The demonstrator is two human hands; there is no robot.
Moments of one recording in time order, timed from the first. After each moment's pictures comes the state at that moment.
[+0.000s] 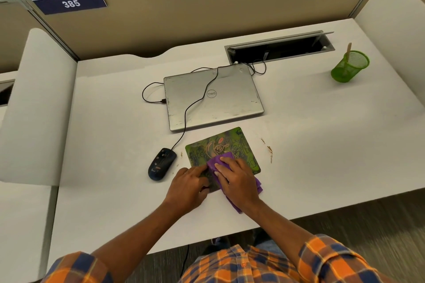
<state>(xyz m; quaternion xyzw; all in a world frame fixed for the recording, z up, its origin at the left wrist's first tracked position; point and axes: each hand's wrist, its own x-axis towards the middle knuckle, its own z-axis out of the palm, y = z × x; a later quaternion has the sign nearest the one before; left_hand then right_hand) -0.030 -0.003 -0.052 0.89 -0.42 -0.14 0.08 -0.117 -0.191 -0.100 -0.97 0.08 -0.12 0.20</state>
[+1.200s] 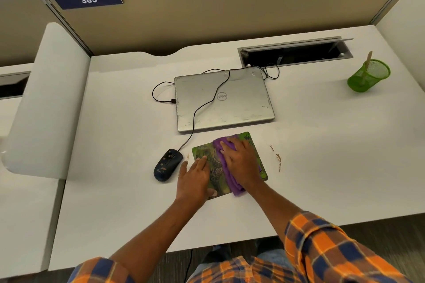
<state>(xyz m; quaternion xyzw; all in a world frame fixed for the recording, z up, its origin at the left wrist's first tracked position) -0.016 -0.027 -0.067 0.94 -0.28 -0.20 0.02 -0.040 -0.217 -0.077 -0.98 0.07 -0.05 0.18</state>
